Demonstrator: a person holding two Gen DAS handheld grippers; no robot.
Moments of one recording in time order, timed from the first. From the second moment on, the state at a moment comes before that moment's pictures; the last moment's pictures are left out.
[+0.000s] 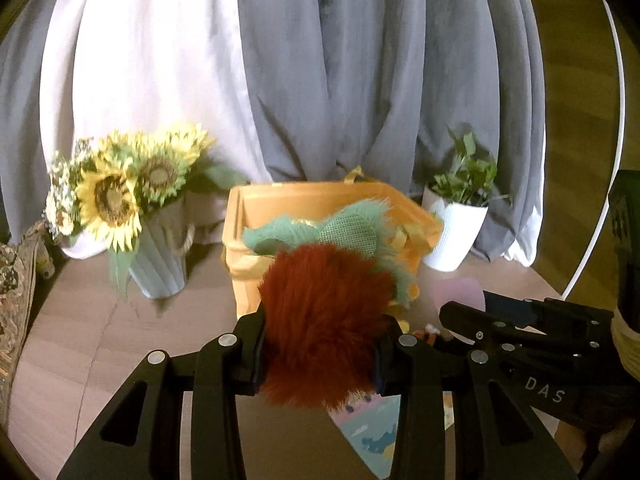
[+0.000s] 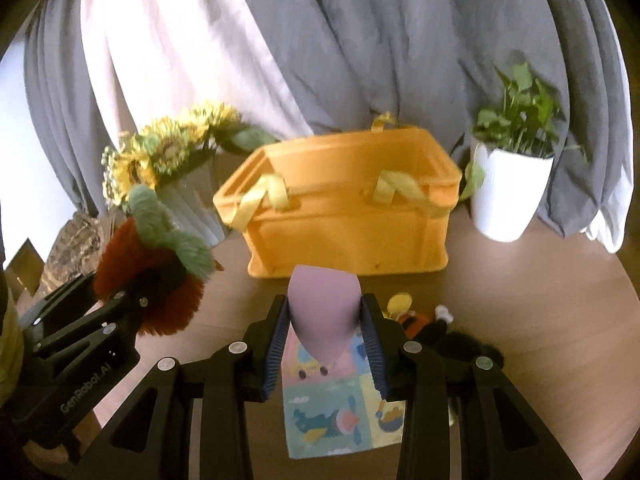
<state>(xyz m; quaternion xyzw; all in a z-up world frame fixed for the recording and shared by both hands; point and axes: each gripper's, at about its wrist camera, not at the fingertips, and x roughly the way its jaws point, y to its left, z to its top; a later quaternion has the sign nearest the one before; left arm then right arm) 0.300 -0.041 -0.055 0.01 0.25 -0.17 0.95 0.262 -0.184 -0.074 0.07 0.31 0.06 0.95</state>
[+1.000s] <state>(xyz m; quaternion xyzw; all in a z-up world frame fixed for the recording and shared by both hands) 0.333 -0.064 0.016 0.00 0.15 -0.14 0.98 0.286 -0.210 0.002 0.07 0.19 0.08 0.98</state>
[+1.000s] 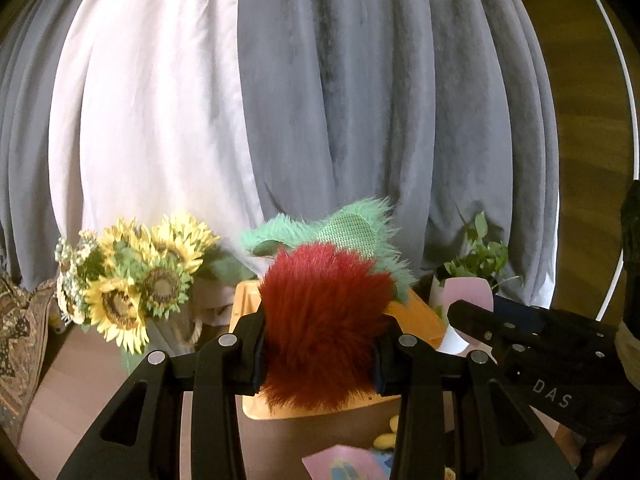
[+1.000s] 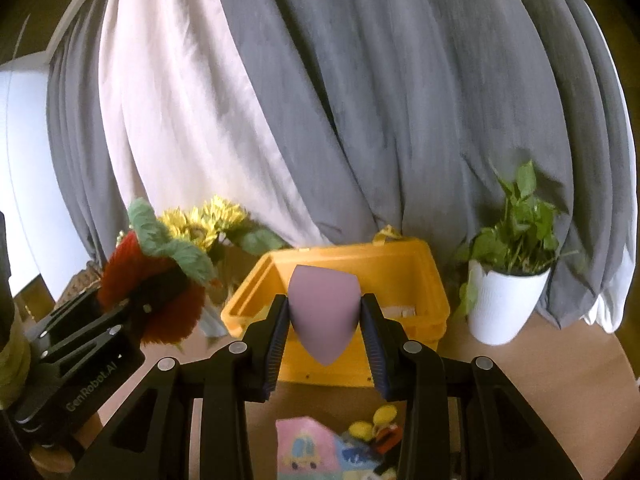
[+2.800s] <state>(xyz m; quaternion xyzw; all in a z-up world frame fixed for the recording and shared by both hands) 0.530 -0.115 -0.065 0.05 0.27 -0.12 0.95 0.498 -0.250 -0.064 0.08 0.30 0.07 0.95</state>
